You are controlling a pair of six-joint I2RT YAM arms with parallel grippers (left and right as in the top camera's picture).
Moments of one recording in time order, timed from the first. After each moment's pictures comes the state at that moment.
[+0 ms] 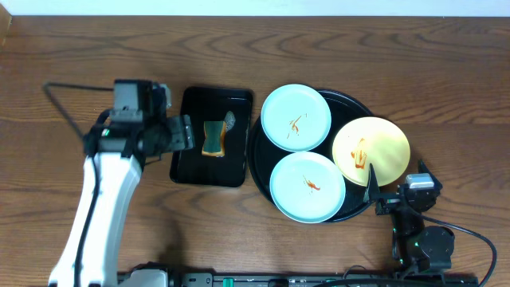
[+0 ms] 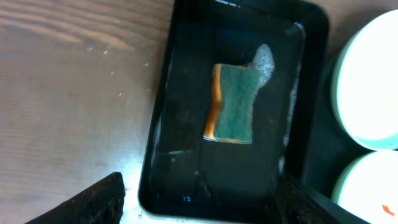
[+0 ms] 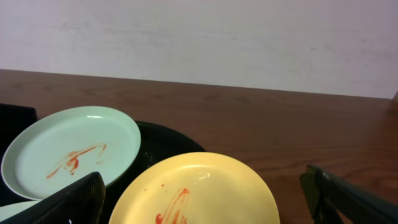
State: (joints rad) left arm -0.02 1.35 1.12 -0.88 0.13 -0.18; right arm 0.05 0.01 0.01 -0.07 -0.03 -0.06
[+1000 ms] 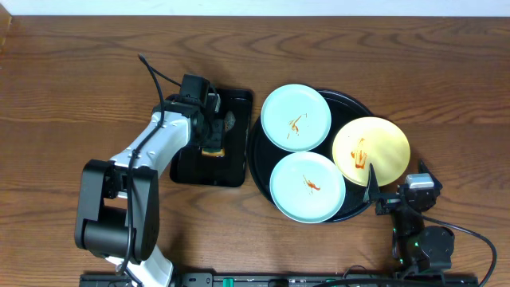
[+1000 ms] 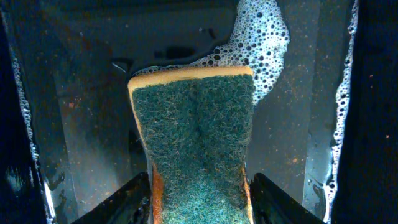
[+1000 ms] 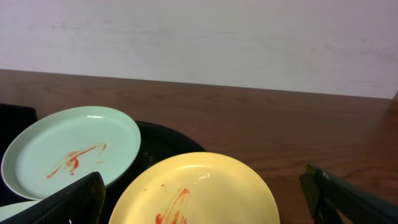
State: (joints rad) left arm -0.19 1.81 1.12 -0.62 0.12 -0.10; right arm 0.05 0.01 0.01 -0.07 -0.03 -0.06
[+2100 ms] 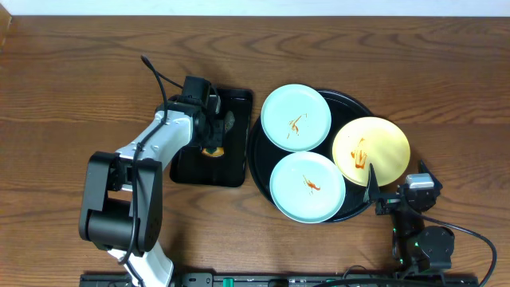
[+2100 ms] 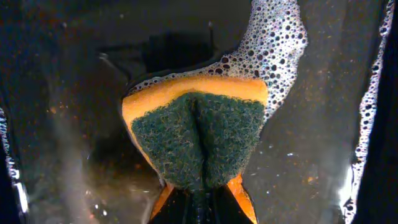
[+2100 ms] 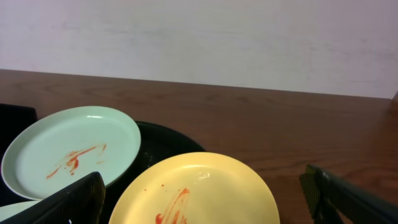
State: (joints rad) left arm -0.19 1.86 1.12 -0.59 0.12 -0.12; right arm 0.05 0.01 0.01 -0.07 -0.03 -0.06
